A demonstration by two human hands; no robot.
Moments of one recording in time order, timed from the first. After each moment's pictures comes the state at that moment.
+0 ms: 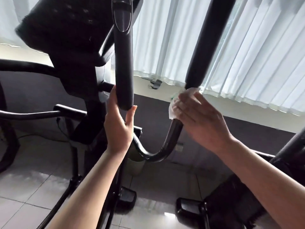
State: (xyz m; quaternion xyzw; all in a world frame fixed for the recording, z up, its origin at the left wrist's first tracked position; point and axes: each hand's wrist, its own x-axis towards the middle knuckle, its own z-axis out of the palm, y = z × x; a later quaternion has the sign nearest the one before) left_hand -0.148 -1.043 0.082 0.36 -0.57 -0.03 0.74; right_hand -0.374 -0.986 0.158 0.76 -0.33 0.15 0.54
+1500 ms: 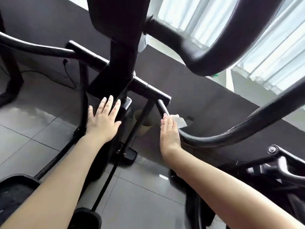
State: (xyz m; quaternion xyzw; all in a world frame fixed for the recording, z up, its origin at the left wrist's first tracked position) left_hand -0.023 -1.104 -0.107 0.68 -0.72 -0.10 0.11; right_hand -0.238 -1.088 -0.079 0.63 -0.59 -0.40 0.31
